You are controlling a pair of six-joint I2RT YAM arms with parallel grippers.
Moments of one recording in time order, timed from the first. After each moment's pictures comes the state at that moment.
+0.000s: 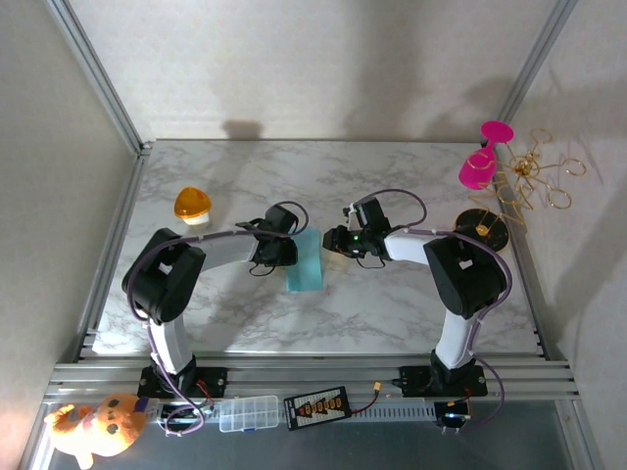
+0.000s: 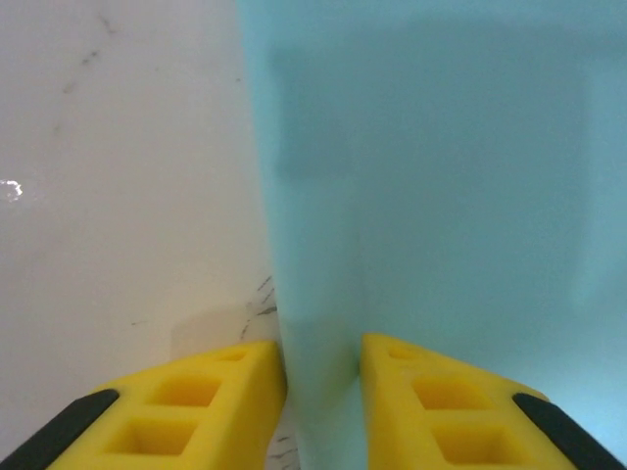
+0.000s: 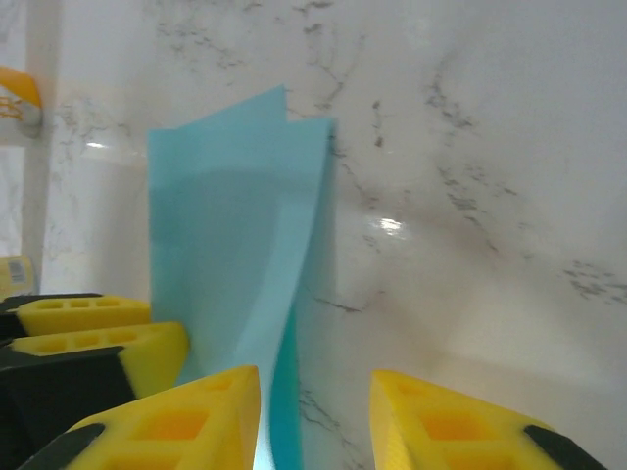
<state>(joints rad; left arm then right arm) -0.56 1.85 1.06 -0.36 0.01 -0.62 0.51 1.84 0.95 0.04 -0.47 0.66</state>
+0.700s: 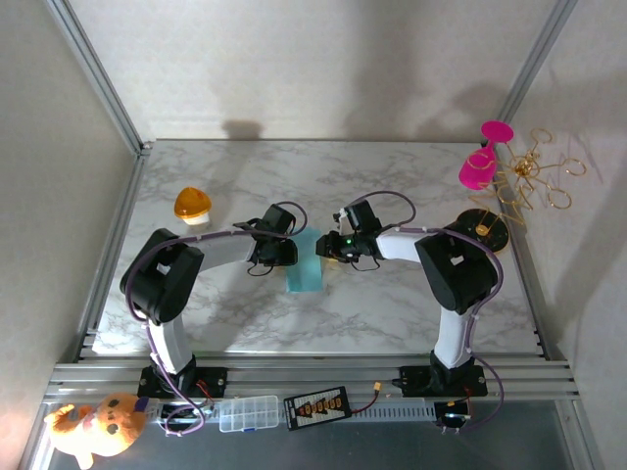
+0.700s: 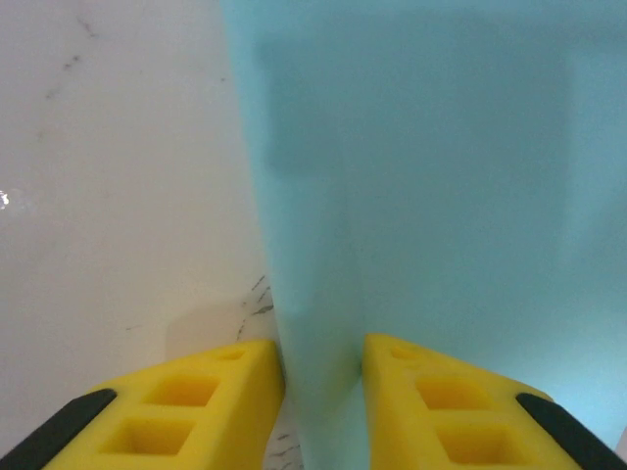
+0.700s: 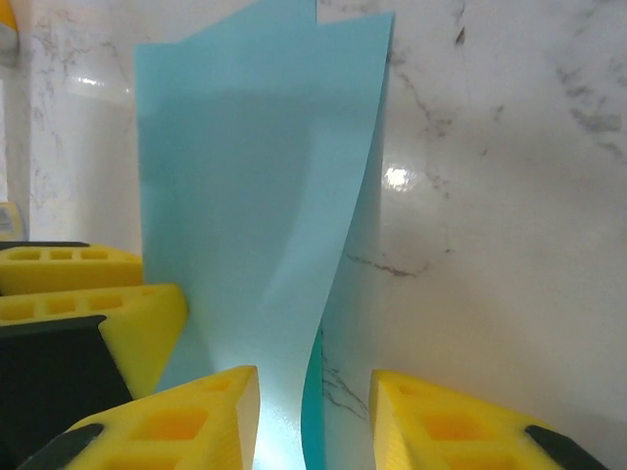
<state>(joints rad) -0.55 1.83 1.04 -0.33 0.04 -0.59 0.55 1.90 1.00 -0.03 -0.52 0.64</state>
